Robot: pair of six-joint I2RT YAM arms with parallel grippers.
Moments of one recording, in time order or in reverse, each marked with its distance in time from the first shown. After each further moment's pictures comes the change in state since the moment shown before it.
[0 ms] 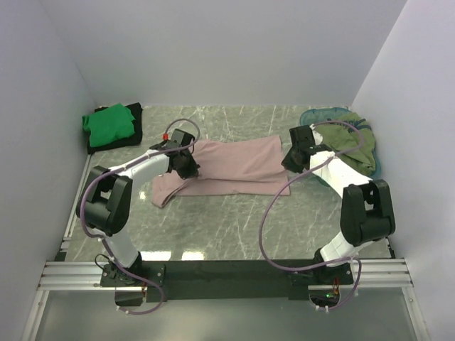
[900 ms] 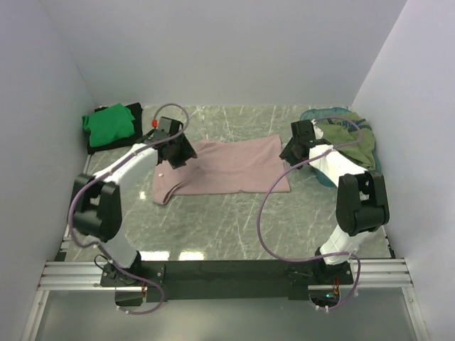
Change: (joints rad) left arm 0.076 -0.043 0.088 -0.026 0.029 0.057; right arm -0.039 0.106 0.087 0.036 -0.015 0.003
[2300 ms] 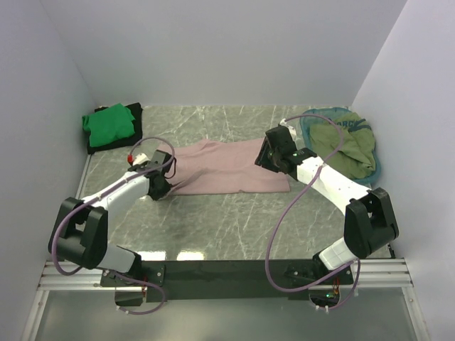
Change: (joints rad) left arm -0.019 -0.265 -0.394 -0.154 -0.426 -0.196; right arm 0.293 -0.179 -0.052 0.038 -0.008 -0.026
